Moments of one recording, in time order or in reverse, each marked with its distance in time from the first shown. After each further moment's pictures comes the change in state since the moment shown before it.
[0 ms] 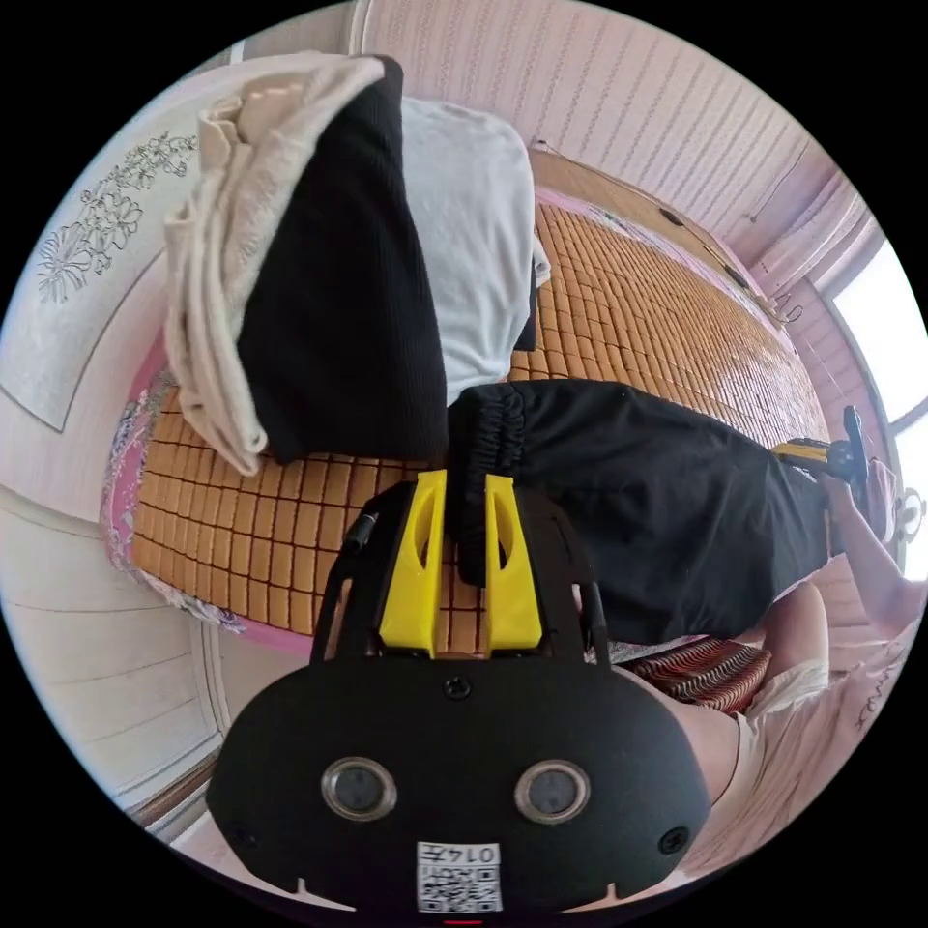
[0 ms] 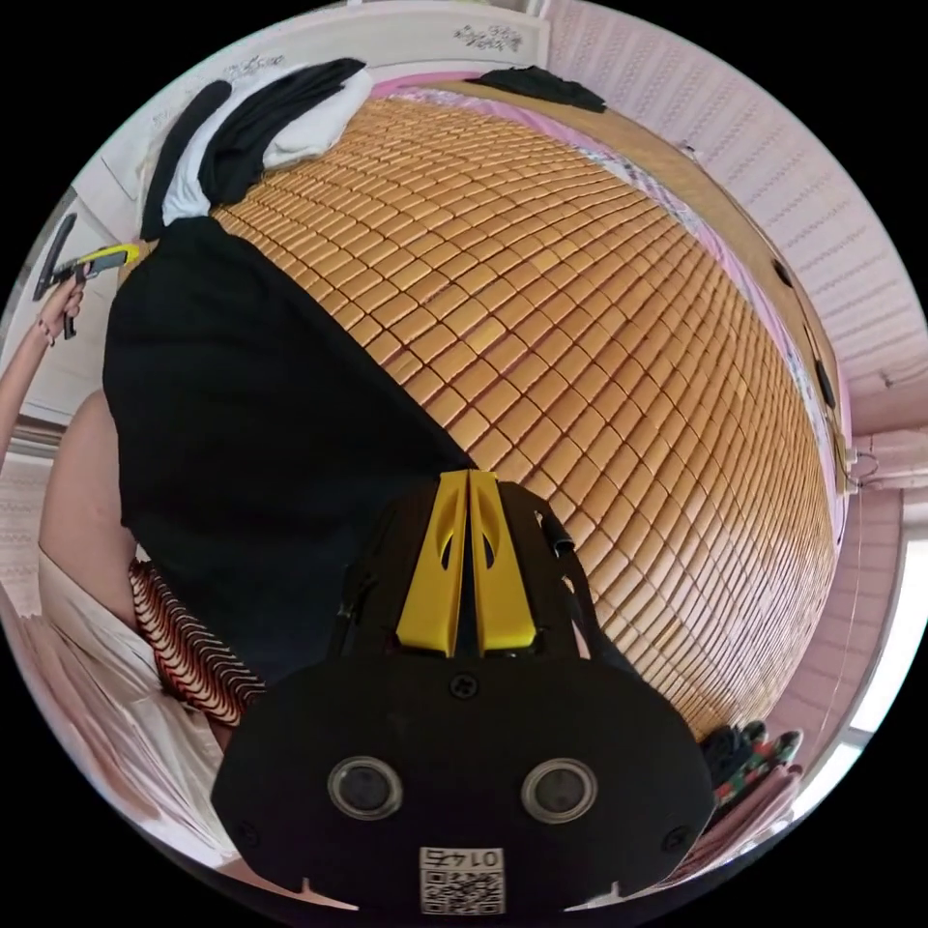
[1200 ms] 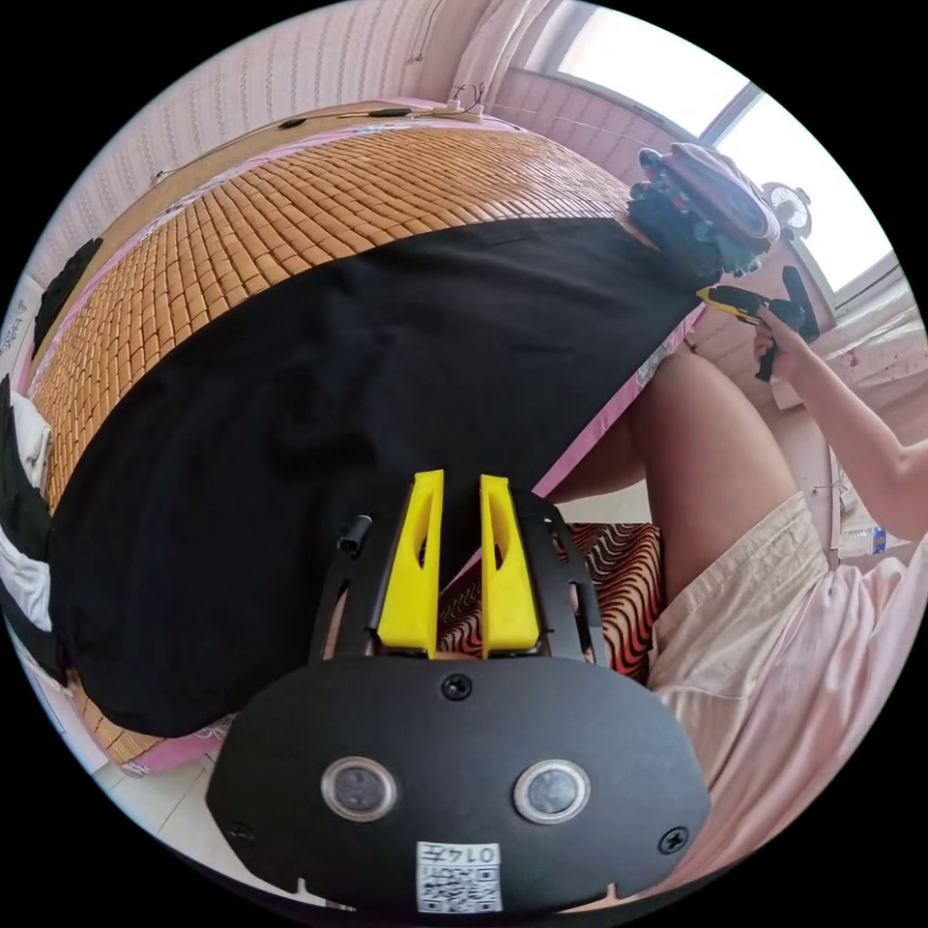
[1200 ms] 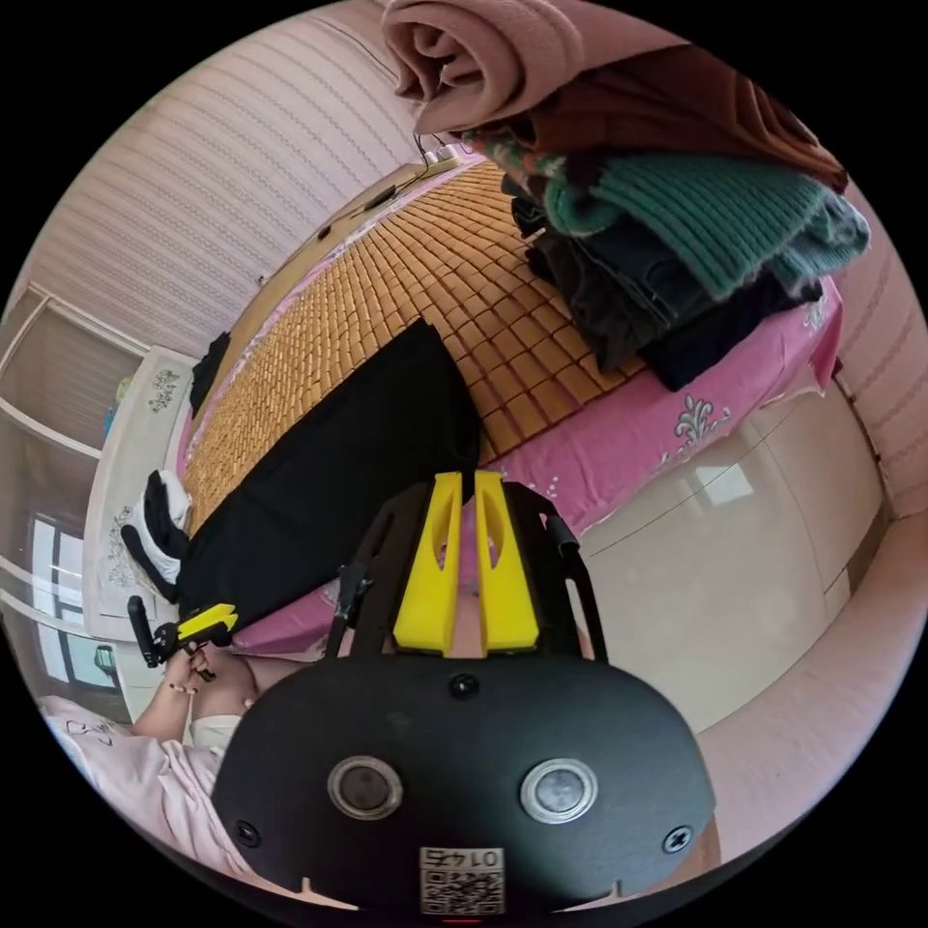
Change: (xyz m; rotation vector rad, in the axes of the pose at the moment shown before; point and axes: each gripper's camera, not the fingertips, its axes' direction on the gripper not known) left arm 0.518 0.151 0.183 -0.162 0.217 0.699; right arm 0.183 0.560 -0.087 0.293 -0.201 1.177
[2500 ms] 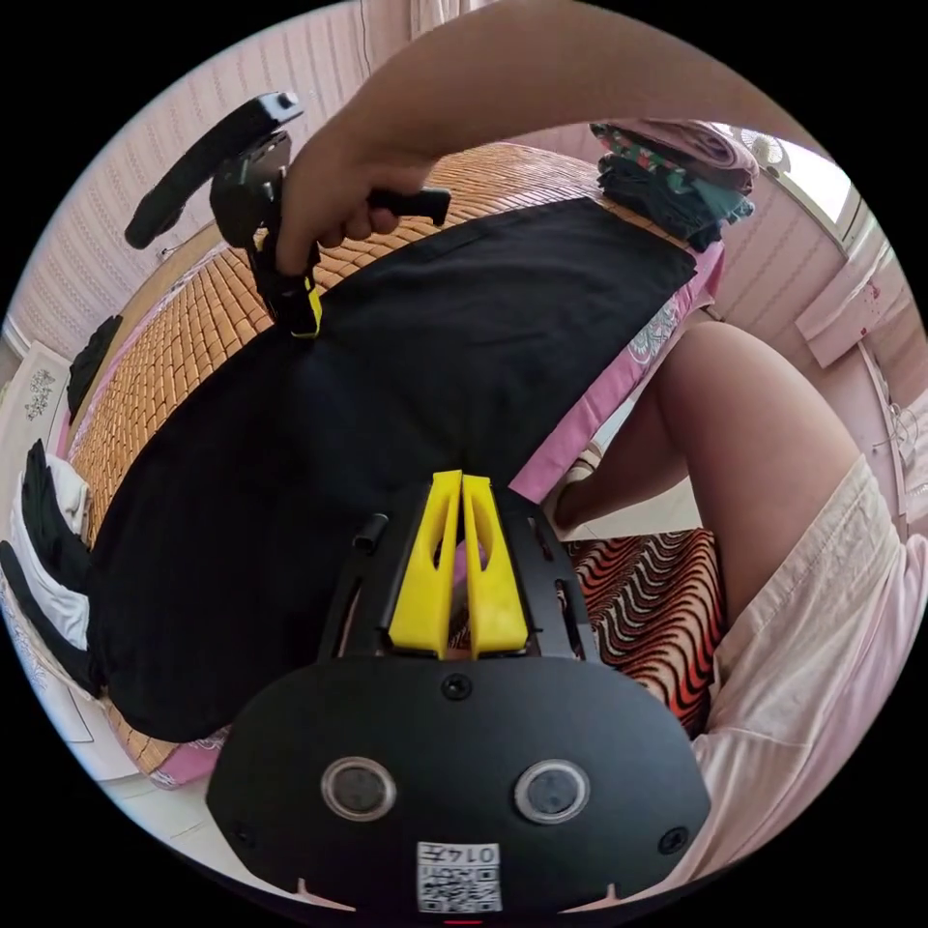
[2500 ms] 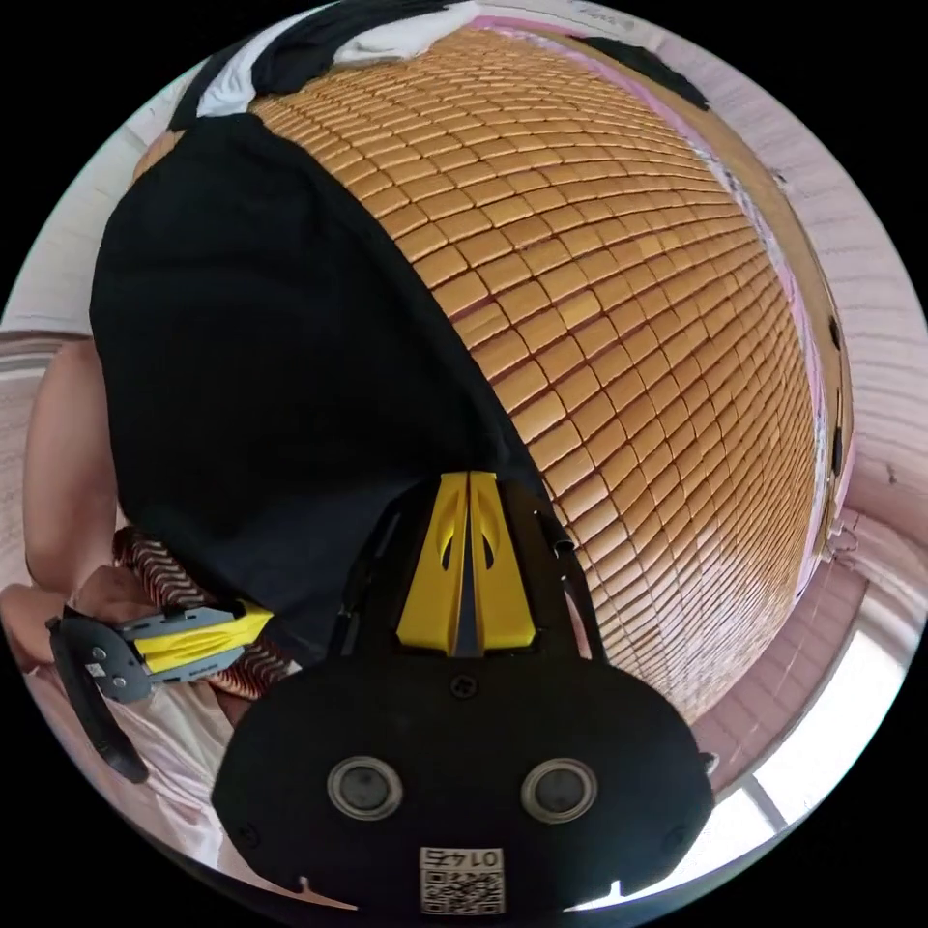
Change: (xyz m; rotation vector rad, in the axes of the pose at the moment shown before) left arm 0.114 -0.006 0.128 0.091 -0.197 0.110; right arm -0.568 -0.019 0.247 -0.566 0.404 -1.414
